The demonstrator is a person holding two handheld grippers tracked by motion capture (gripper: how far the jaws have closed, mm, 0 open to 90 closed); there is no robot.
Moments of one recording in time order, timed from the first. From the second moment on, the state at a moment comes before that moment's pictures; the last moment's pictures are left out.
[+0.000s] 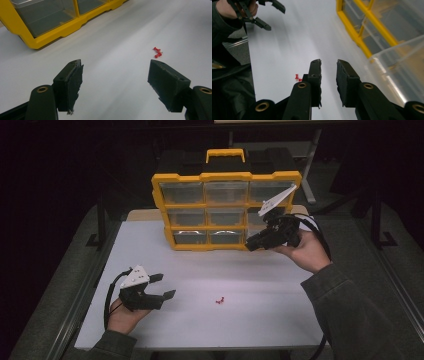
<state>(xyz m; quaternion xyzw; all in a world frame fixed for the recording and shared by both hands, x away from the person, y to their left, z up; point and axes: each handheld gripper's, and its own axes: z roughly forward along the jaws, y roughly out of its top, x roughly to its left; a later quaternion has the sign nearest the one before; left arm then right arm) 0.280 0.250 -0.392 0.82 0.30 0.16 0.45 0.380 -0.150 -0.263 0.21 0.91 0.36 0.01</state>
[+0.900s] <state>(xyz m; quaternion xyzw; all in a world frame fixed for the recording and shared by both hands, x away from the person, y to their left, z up) 0.280 0.250 -0.393 0.83 0.30 0.16 0.45 0.360 -0.092 -0.362 0.17 0.93 0.33 -0.03</state>
